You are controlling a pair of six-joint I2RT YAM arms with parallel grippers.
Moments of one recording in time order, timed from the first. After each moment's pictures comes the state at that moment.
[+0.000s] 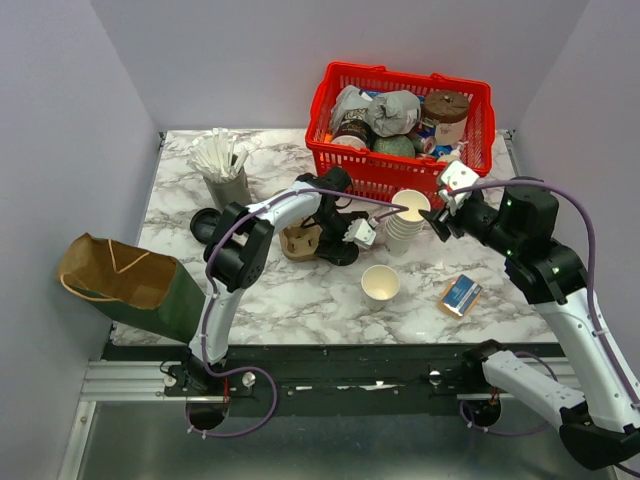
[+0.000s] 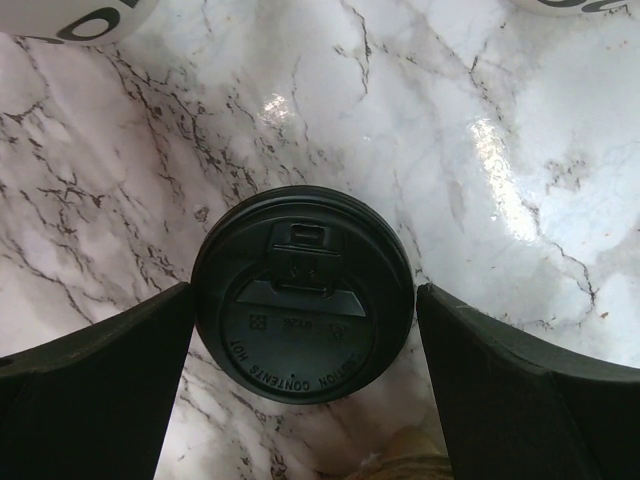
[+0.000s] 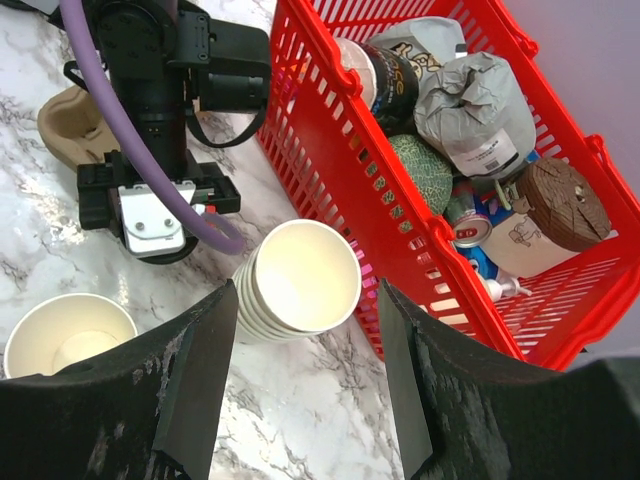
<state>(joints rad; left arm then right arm) -0.62 2.19 1.74 -0.92 0.64 1.36 0.40 0.88 1.18 -0.57 -0.26 -0.53</state>
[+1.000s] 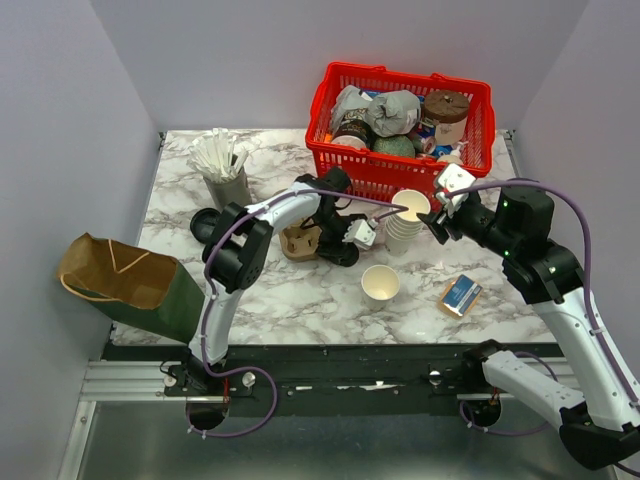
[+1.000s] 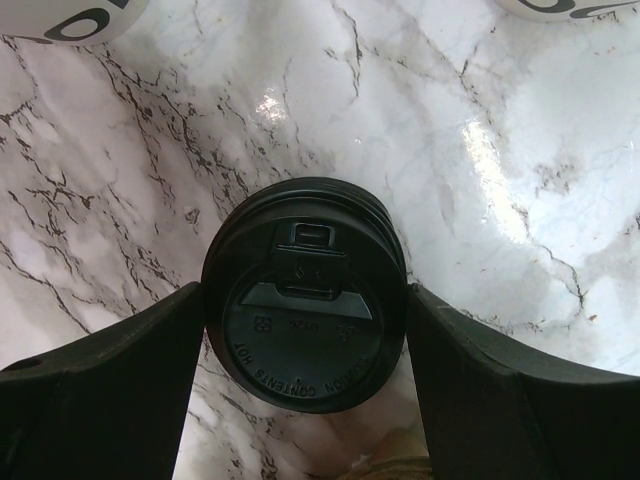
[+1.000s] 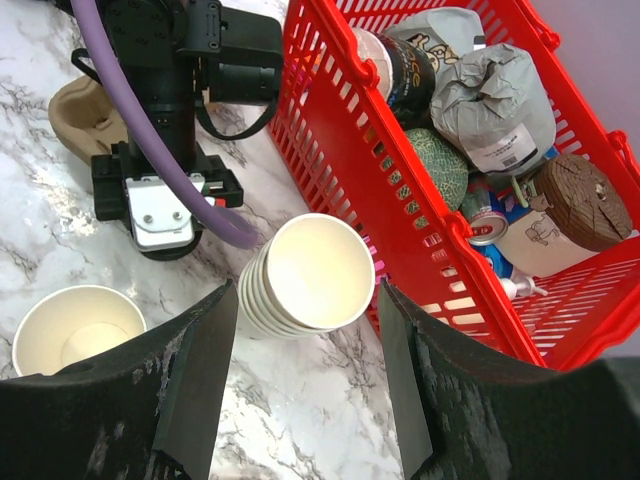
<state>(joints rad) -0.62 2.20 1.73 -0.92 0.64 1.35 0.40 0.88 1.16 -0.57 -0.28 -0.53</state>
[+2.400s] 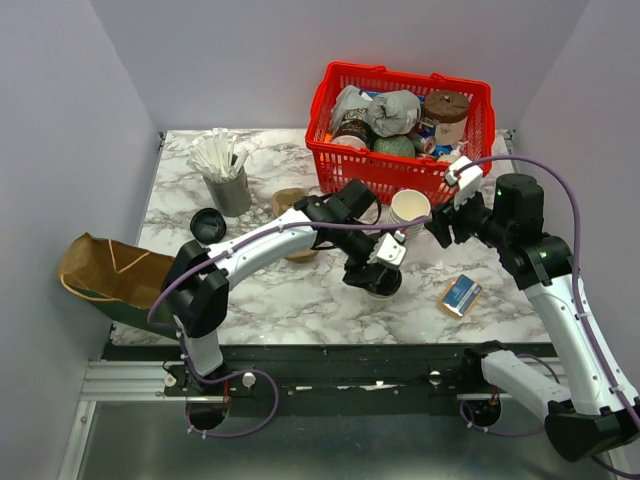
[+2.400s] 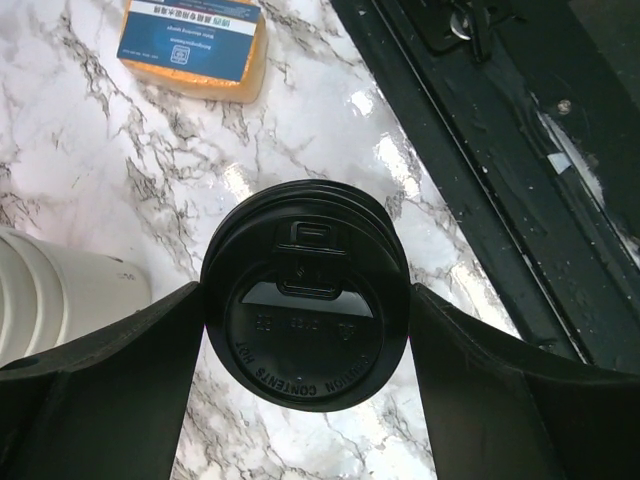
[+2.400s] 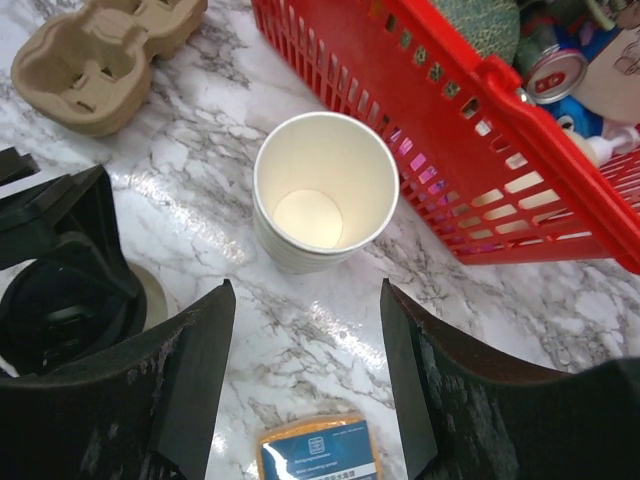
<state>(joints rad) -0.87 1.76 1.51 -0.74 0.85 0.96 0.24 0.94 1.13 -0.66 -0.30 -0.33</state>
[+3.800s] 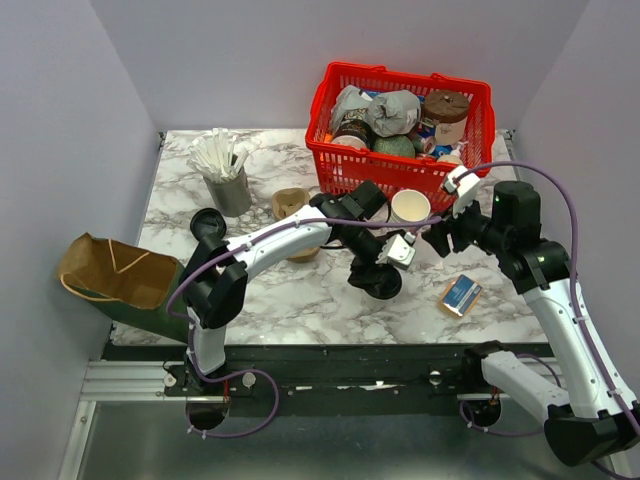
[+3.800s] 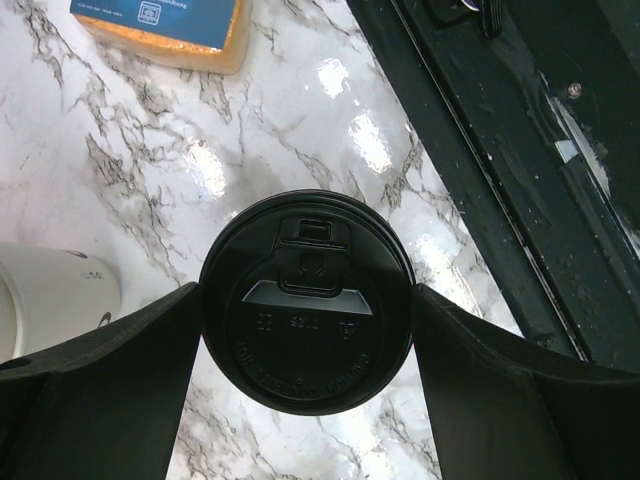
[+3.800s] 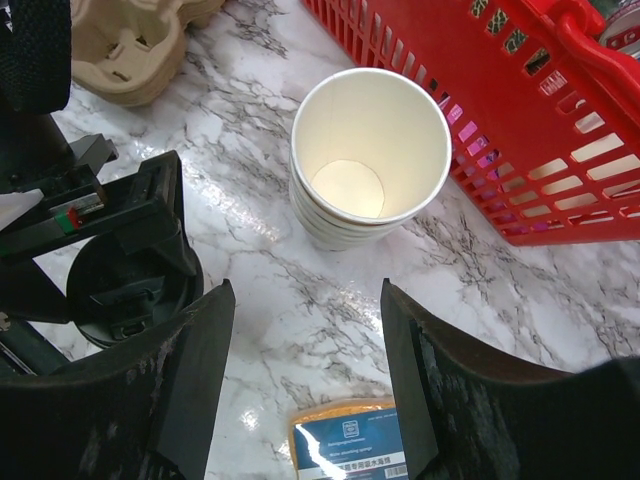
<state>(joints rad) -0.89 1.88 1.61 -0.82 0.82 0.96 0.23 0.91 1.06 -0.69 -0.36 -0.31</state>
